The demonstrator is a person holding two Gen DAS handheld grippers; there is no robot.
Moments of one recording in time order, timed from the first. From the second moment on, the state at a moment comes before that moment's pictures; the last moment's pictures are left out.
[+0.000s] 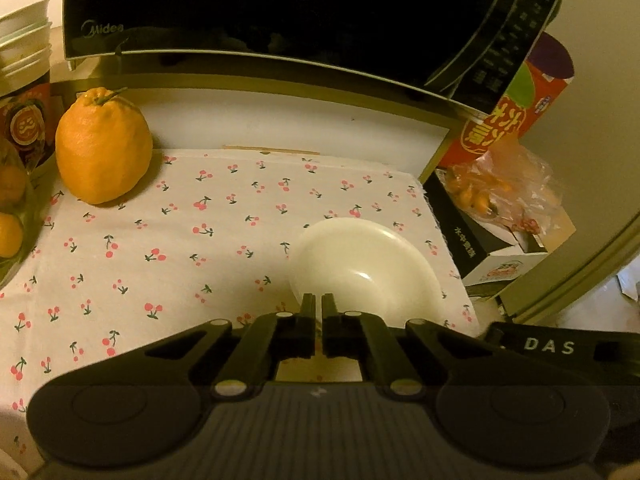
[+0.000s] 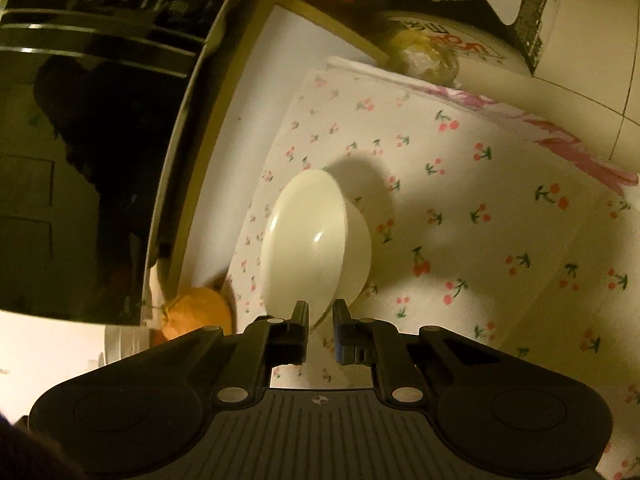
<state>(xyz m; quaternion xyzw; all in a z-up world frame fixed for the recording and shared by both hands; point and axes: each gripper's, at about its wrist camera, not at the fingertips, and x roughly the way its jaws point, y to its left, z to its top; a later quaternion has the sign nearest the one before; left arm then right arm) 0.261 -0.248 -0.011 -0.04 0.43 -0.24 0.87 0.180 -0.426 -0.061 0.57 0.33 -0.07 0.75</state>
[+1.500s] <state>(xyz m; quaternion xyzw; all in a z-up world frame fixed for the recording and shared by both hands) 0.256 -0.186 0.013 -0.10 0.40 -0.22 0.88 0.177 -0.404 -0.020 0.51 0.31 -0.08 0.80</state>
